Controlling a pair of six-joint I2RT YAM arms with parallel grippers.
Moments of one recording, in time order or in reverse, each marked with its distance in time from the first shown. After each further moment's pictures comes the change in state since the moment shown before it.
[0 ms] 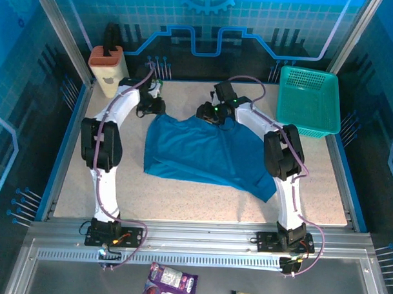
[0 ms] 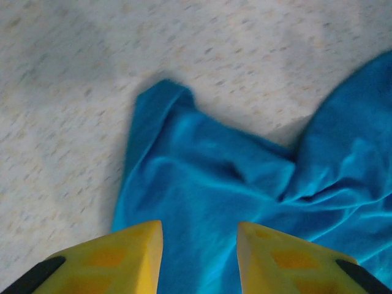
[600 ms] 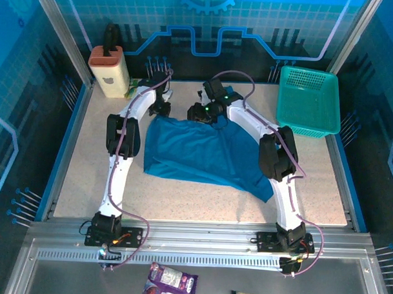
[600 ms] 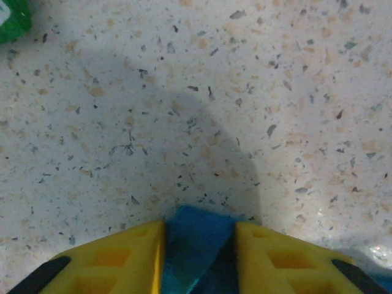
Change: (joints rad) left arm -0.029 0.438 0.452 -0.122 -0.194 0.209; right arm 0.074 0.030 0.119 -0.157 0.002 -0.105
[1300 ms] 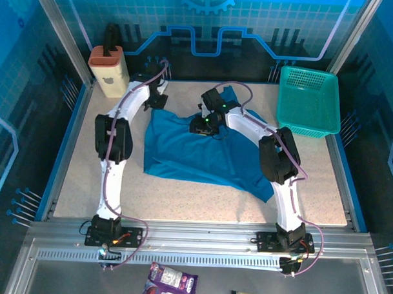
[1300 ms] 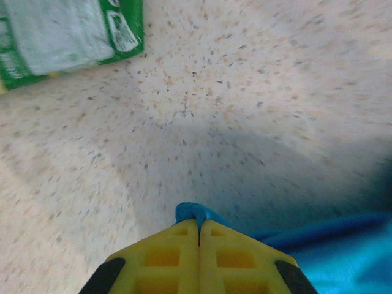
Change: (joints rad) left arm -0.001 -0.311 -0.240 0.057 -0.023 -0.035; right arm 0.025 -0.071 -0.180 0.011 0.042 0.001
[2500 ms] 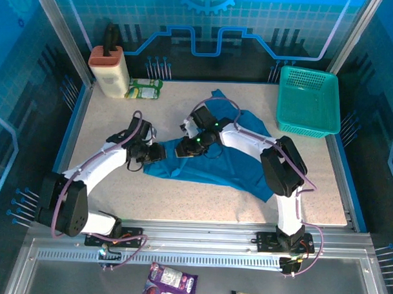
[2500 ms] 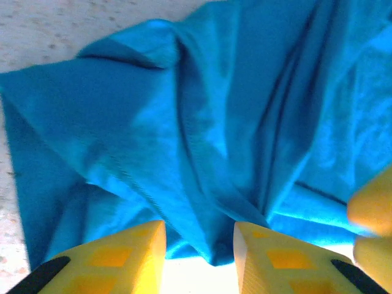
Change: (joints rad) left arm -0.093 -0.887 -1.259 0.404 0.317 -0.563; right arm 0.163 -0.143 -0.253 0.108 -0.293 -0.083
